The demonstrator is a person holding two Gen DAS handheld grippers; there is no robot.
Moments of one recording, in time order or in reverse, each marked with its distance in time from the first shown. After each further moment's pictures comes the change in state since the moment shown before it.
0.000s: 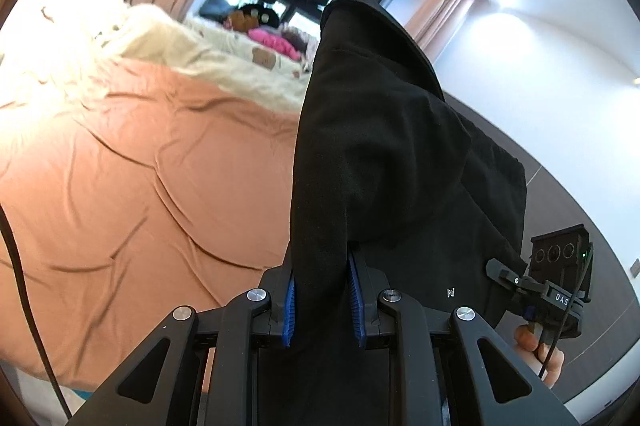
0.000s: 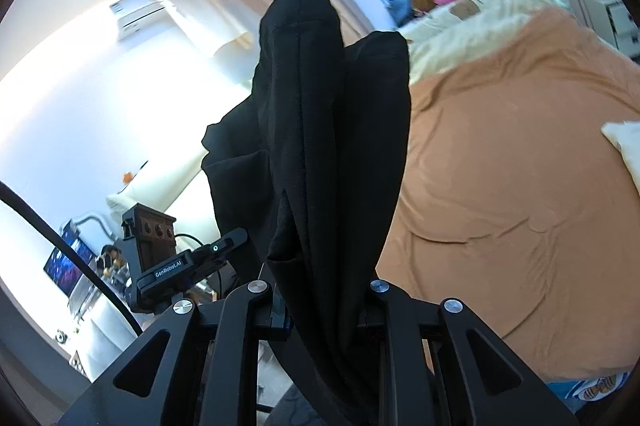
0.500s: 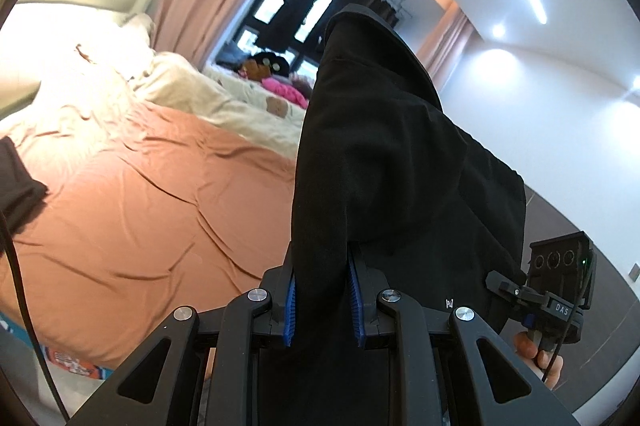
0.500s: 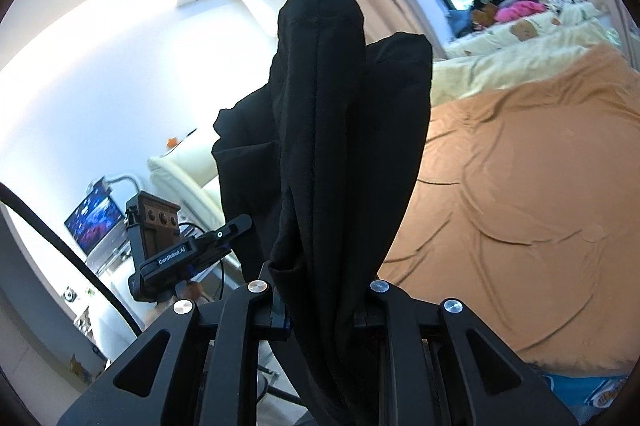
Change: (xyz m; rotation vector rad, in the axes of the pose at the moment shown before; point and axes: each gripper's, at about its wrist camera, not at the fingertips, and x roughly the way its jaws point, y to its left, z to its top) left arm -0.139 0.014 -0.019 0.007 -0.163 0.044; right arm 0.015 0.055 -0.010 -0.139 0.023 0.104
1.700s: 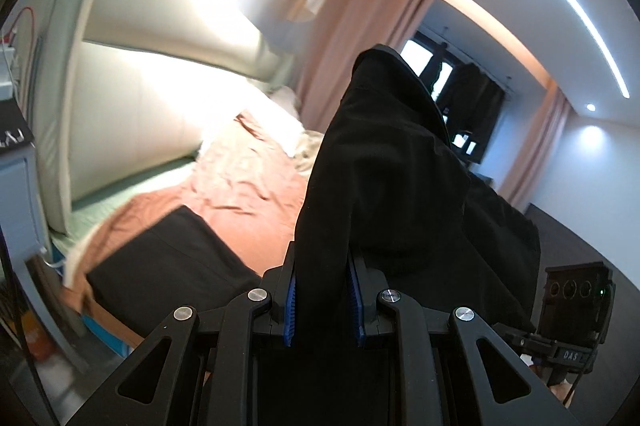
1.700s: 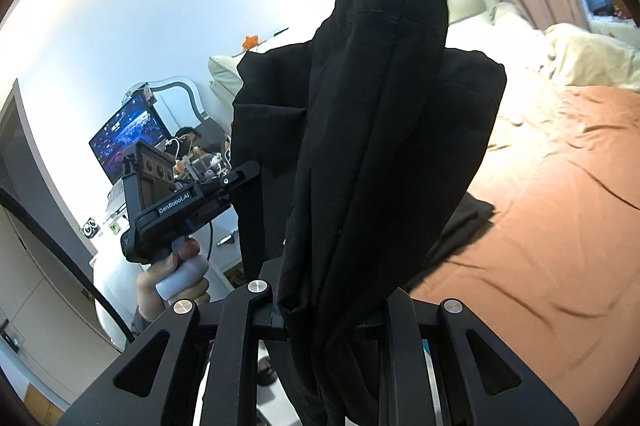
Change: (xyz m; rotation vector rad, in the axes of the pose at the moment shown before) left arm -0.202 0.271 0.098 -0.084 -0.252 0.395; right arm 0.356 0.030 0.081 -0.193 0.266 0.289
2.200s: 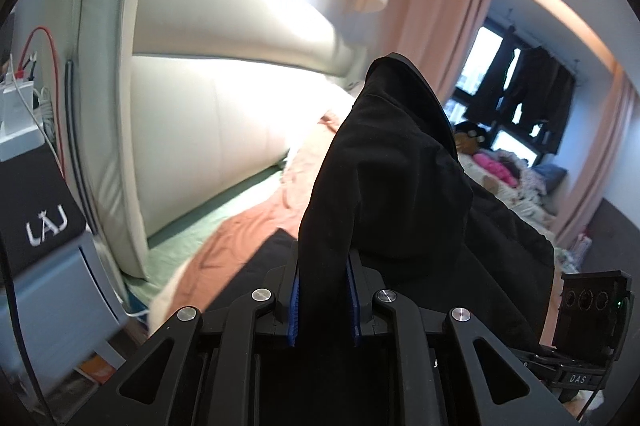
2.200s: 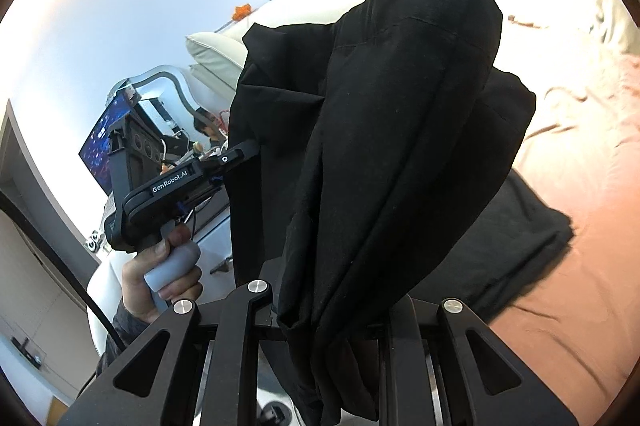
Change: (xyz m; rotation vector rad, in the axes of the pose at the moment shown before) left arm 0.059 0.110 0.060 0.040 0.063 0.273; right arm 0.157 -0.074 0.052 0.069 0.102 0.133
